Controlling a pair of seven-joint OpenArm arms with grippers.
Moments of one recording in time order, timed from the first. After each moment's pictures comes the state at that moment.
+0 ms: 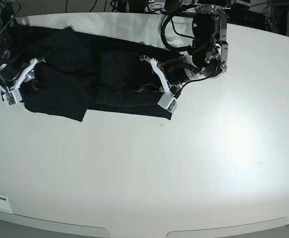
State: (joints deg) left arm 9.5 -0.8 0.9 97.3 -39.1 -34.1 57.0; right arm -21.6 23.8 26.5 111.6 33.7 31.8 -57.3
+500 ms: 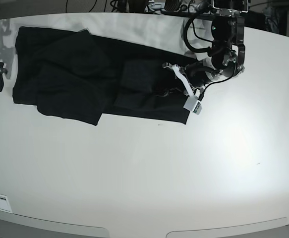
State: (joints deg) left arm 9.0 -8.8 -2.4 93.5 -42.5 -31.2 52.9; right arm -21.1 23.8 48.5 106.1 44.7 21.6 -65.9
